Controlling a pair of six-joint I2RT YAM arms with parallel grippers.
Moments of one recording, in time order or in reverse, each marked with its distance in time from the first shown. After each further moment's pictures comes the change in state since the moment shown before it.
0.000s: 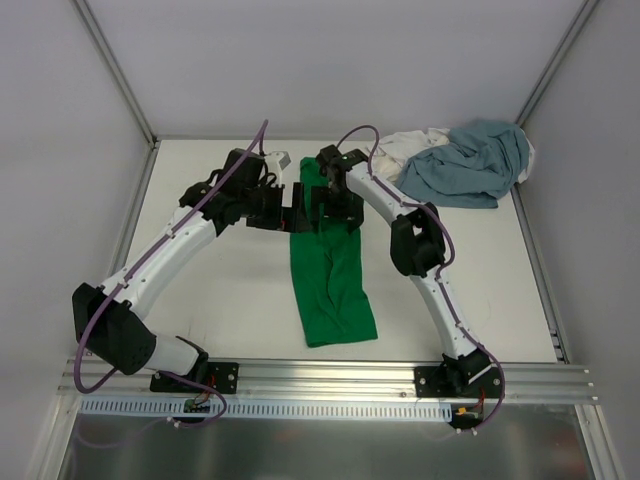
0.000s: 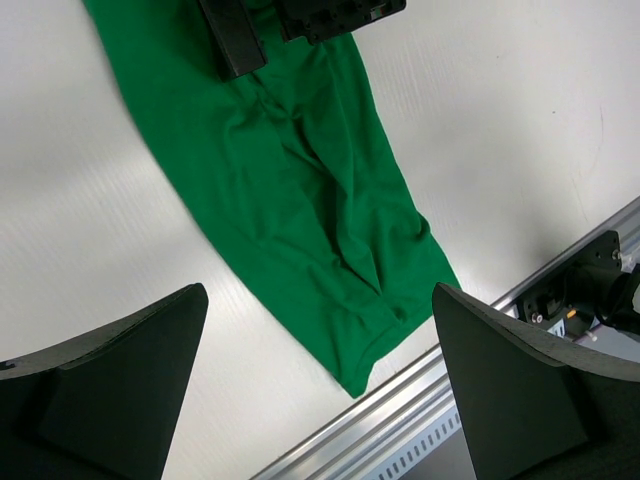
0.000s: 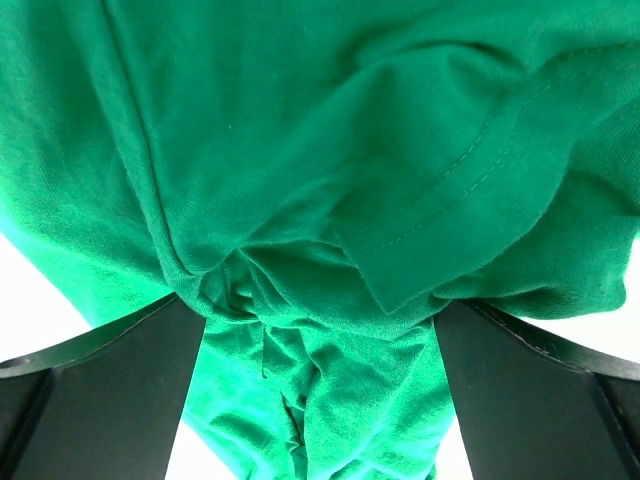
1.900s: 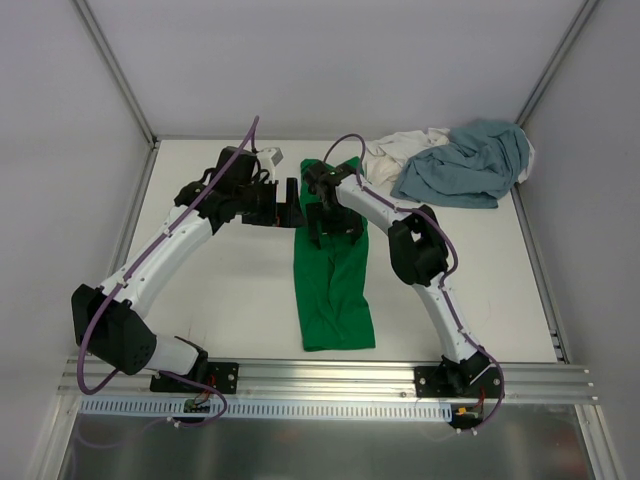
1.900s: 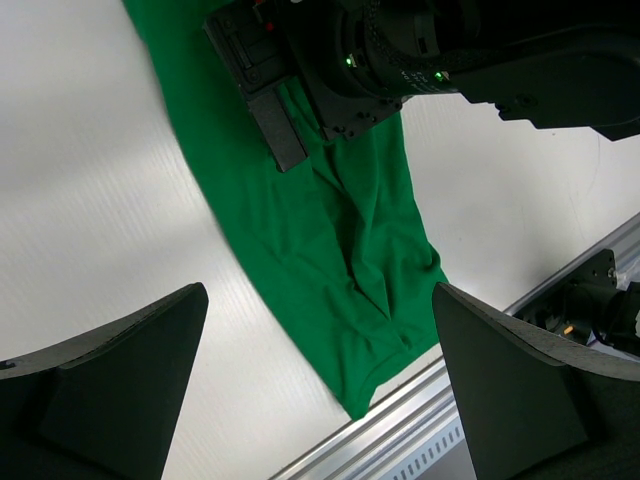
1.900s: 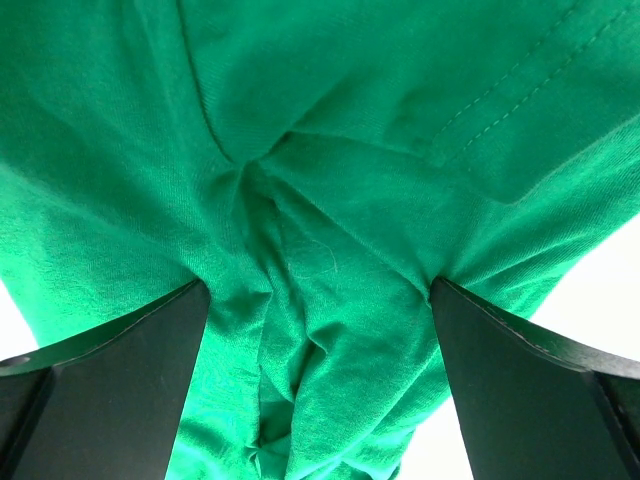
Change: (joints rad) left arm 0.050 -0.005 -0.015 0.032 0.016 0.000; right arm 0.095 -0.132 -0.244 0.060 0.159 -0.030
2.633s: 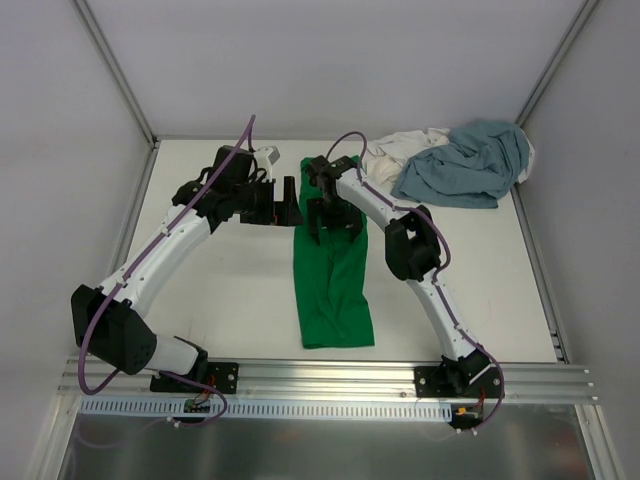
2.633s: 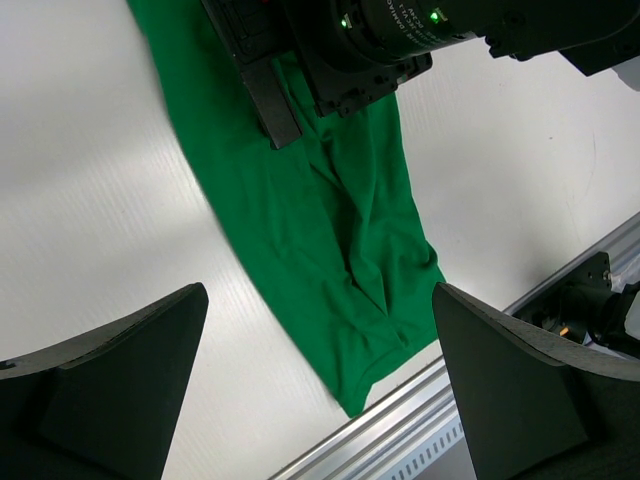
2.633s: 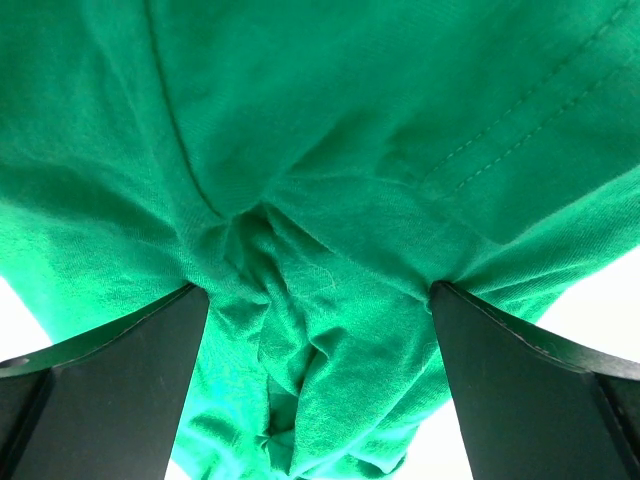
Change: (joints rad) left arm 0.026 0.000 0.000 -0.001 0.019 0.000; right arm -0.033 0.117 0.200 -0.124 -0.056 0.003
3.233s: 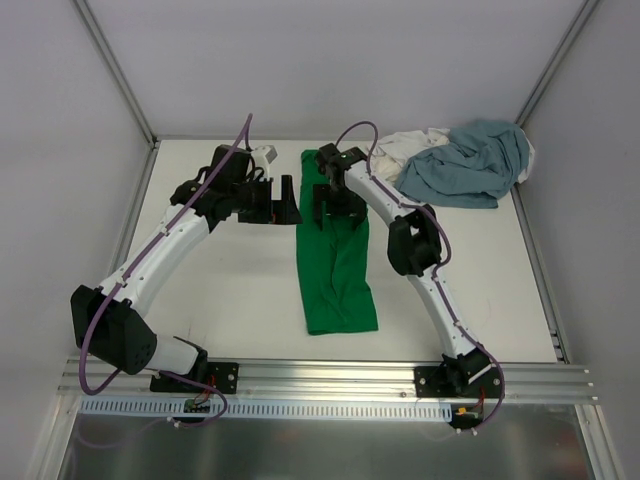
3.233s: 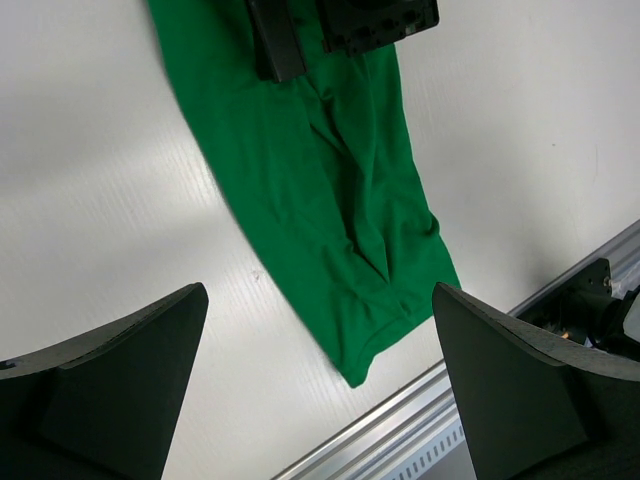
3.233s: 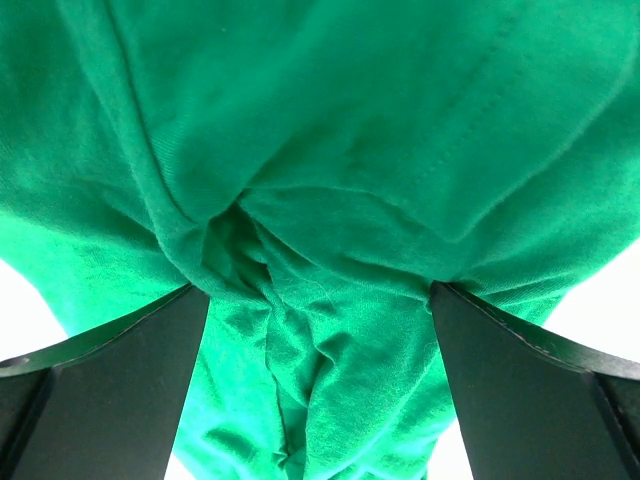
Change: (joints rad) left arm 0.015 0.000 0.000 0.000 0.000 0.000; right arm -0.059 0.066 0.145 0.004 -0.003 0.003
